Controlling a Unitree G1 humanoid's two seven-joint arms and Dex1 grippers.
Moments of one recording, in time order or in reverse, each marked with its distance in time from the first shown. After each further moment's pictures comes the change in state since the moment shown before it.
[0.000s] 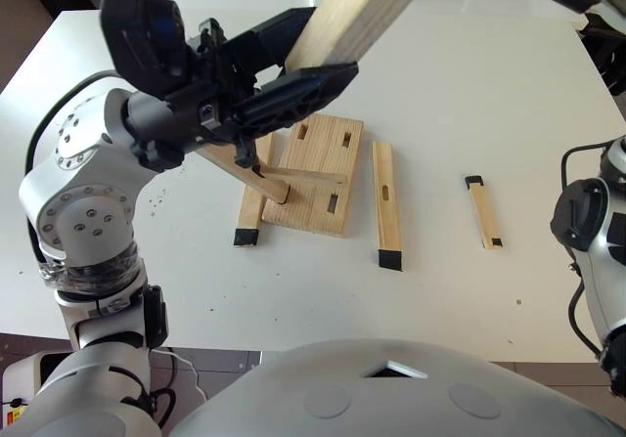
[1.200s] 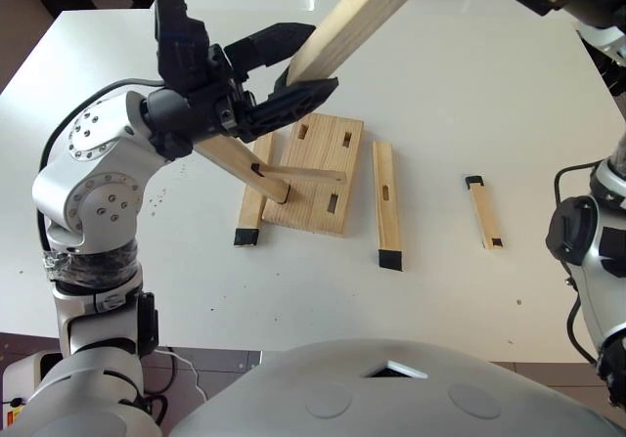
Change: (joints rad) left arm 0.015 0.040 -0.058 0.146 0.212 -0.063 -0.045; right arm 0.103 -0.009 0.002 -0.028 -0.133 -0.106 -0.141
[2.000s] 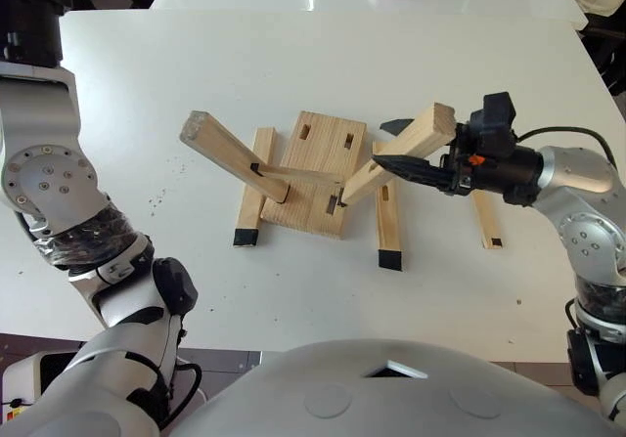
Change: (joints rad) left arm -0.142 -0.184 0.418 0.197 -0.022 -0.171 0.739; right arm 0.717 -0.057 0.229 -0.396 -0.444 -0.371 0.123
